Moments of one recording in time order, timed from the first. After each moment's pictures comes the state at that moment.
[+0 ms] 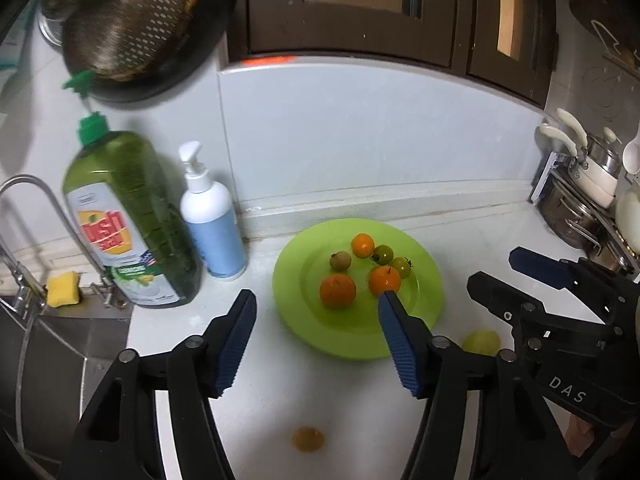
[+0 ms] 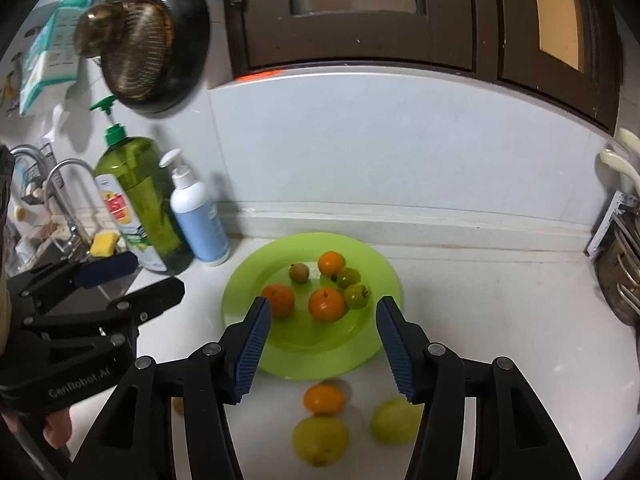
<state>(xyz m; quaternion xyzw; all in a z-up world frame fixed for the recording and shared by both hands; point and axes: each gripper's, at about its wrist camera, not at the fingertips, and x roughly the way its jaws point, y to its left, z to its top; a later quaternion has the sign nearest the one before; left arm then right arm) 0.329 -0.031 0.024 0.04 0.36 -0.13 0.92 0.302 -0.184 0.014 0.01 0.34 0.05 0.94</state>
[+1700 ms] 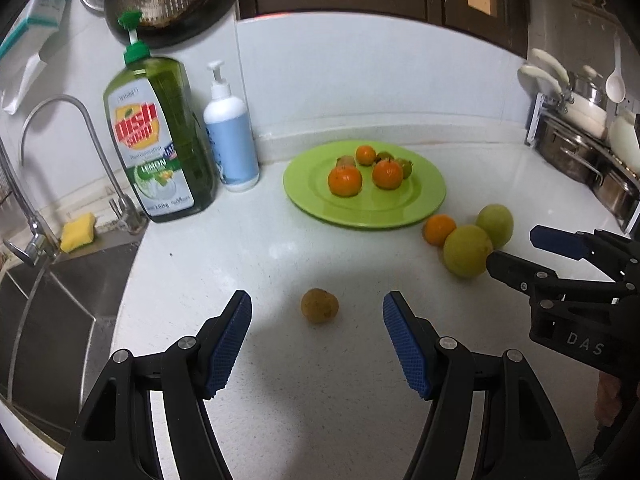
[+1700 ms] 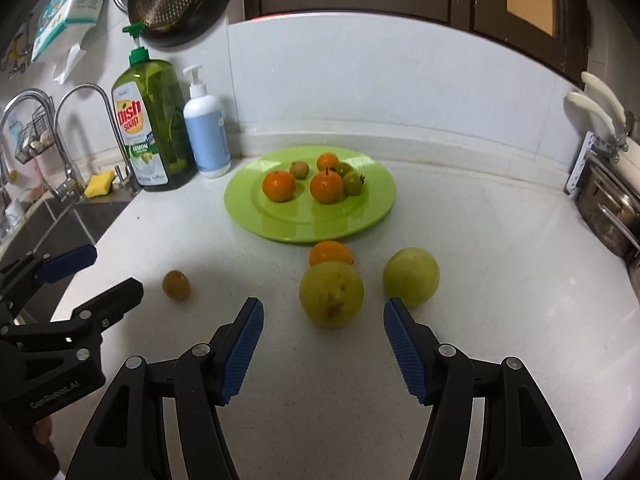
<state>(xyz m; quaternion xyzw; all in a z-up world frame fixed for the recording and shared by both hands) 0.232 -0.007 -0.064 0.08 0.36 -0.12 0.92 0.213 -0.169 -0.062 0.00 0.37 0.02 0.93</state>
